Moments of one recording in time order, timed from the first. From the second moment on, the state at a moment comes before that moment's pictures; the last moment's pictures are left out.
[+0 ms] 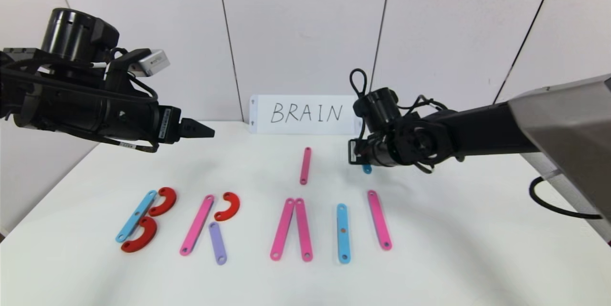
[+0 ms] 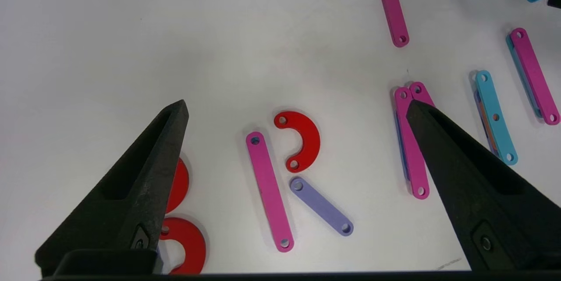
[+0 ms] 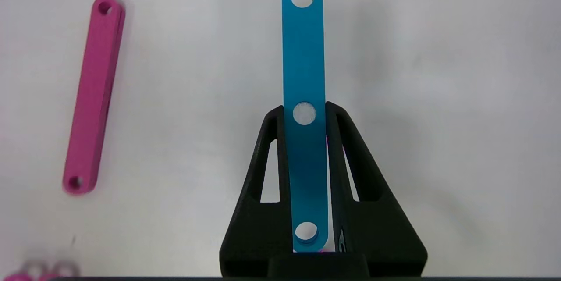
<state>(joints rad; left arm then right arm) -0.17 1.62 -1.33 0.33 -0.23 0.02 0.53 2.19 -1.55 0.12 -0.31 0.39</state>
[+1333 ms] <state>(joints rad) -0.17 1.62 -1.33 0.33 -0.23 0.02 0.42 1.87 -0.84 -0.18 -0.01 0.05</state>
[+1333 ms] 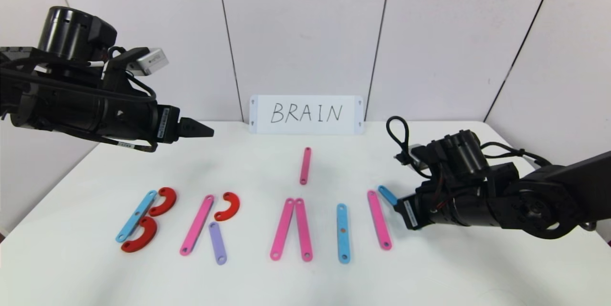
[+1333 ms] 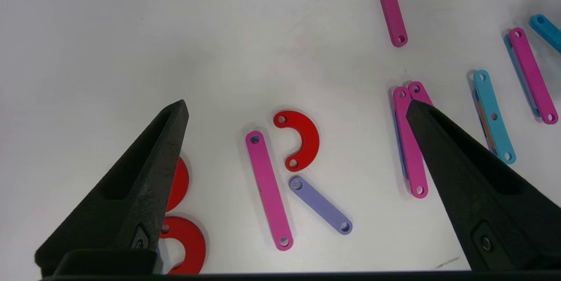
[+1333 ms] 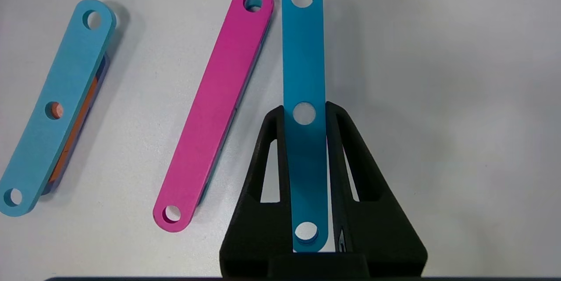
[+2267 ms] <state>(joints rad) -0.17 1.61 -1.32 0.33 -0.23 0.02 0.41 1.91 -0.82 -0.22 0.01 0.01</state>
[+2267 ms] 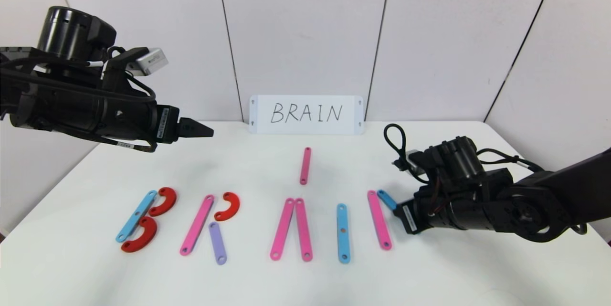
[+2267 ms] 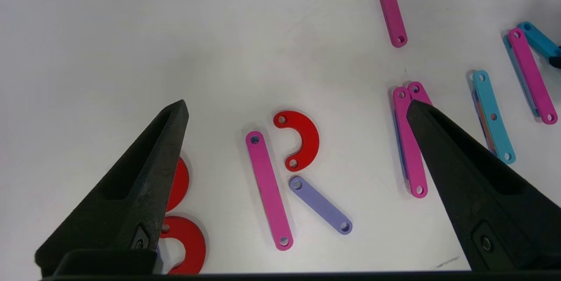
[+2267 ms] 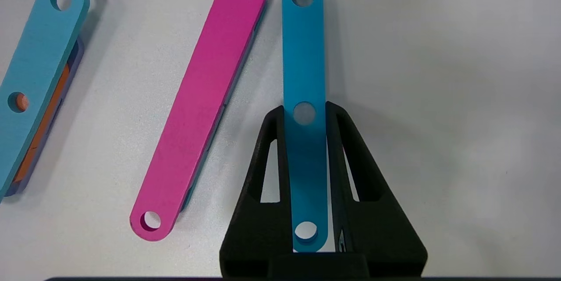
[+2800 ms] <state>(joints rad) -0.17 1.61 -1.32 0.33 -0.23 0.02 0.40 1.91 -0.80 -0.23 0.01 -0.02</state>
